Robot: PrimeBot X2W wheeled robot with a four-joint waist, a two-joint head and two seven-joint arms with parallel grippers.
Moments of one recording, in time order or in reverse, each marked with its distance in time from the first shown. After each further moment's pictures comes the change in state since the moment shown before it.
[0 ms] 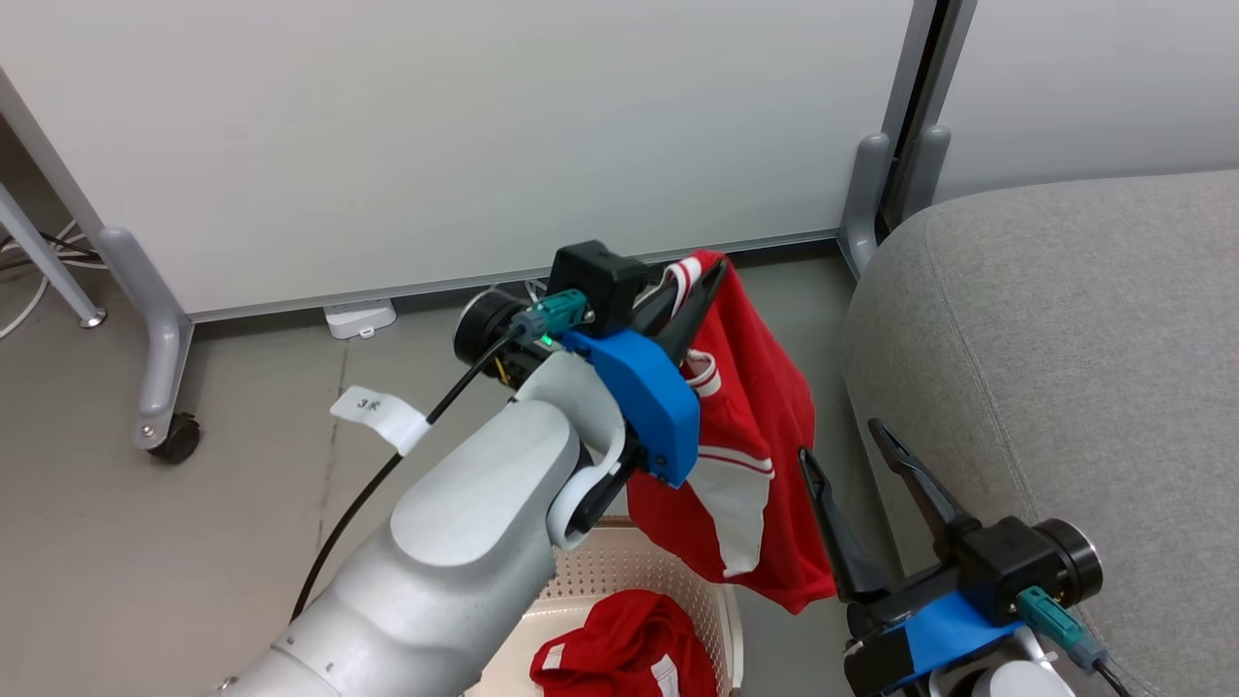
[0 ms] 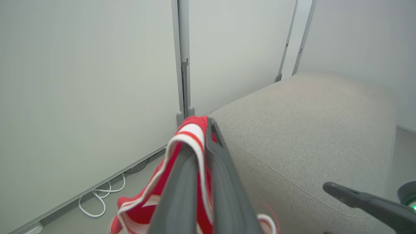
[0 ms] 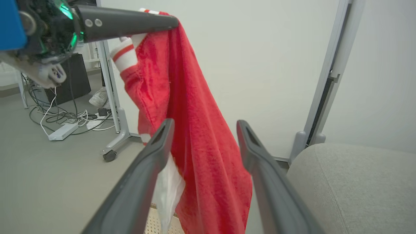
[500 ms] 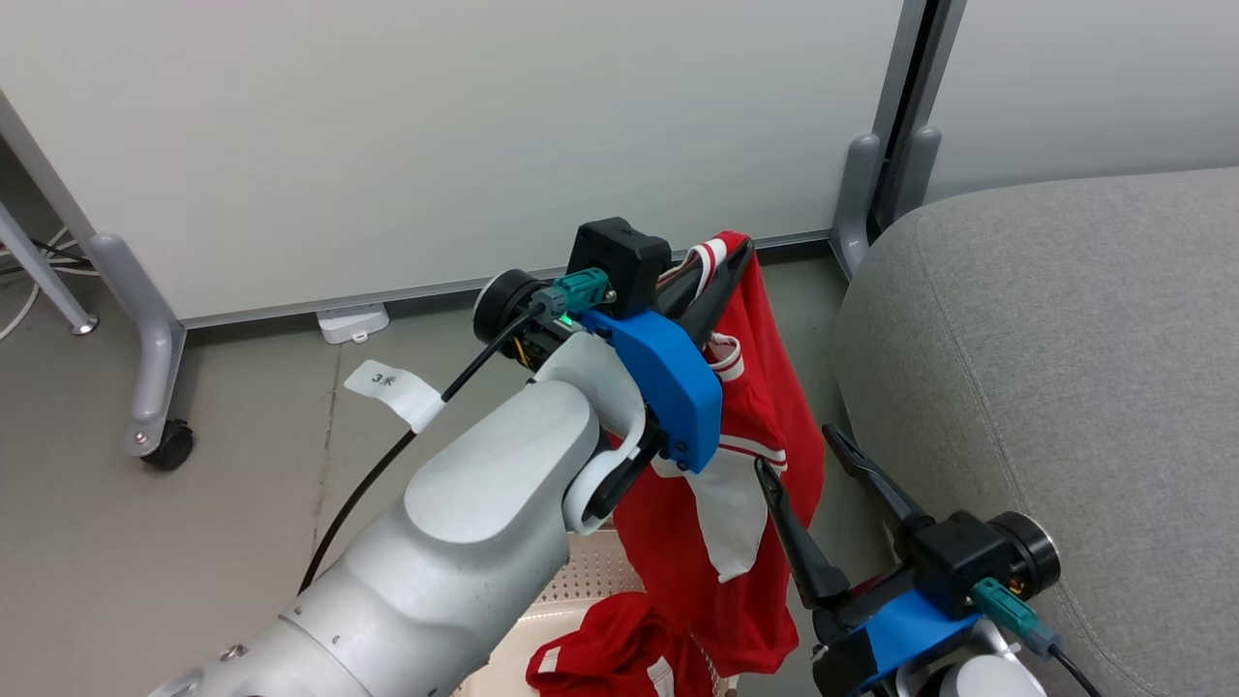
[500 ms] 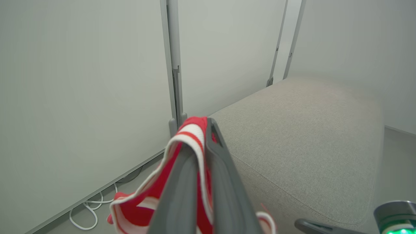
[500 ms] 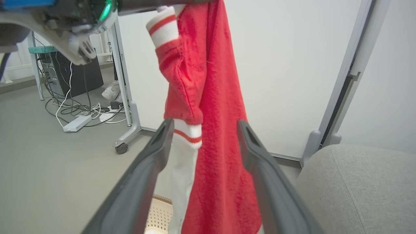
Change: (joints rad) left arm -0.073 0.000 -0.094 0.004 -0.099 0.026 -0.020; right arm -0.027 0.000 0.067 0.028 0.010 0.000 0.023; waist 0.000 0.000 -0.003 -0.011
